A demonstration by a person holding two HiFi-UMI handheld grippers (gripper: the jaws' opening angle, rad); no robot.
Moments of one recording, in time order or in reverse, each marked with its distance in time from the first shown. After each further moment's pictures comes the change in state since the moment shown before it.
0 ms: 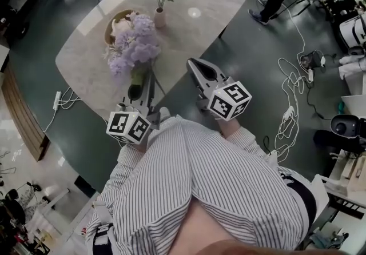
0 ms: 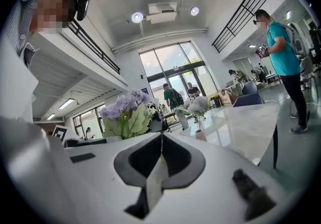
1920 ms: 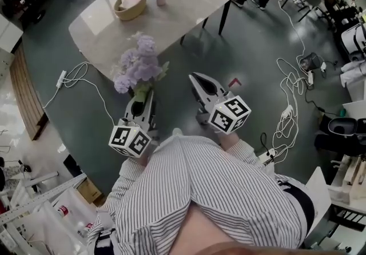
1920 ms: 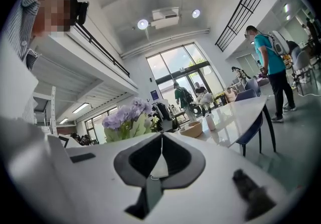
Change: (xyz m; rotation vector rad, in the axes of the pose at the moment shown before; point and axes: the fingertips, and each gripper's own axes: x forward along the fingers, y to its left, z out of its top) left arm -0.228 -0.164 -0.106 -0.025 -0.001 0.047; right arm -0.234 0.134 -0.085 0.027 -0.024 0.093
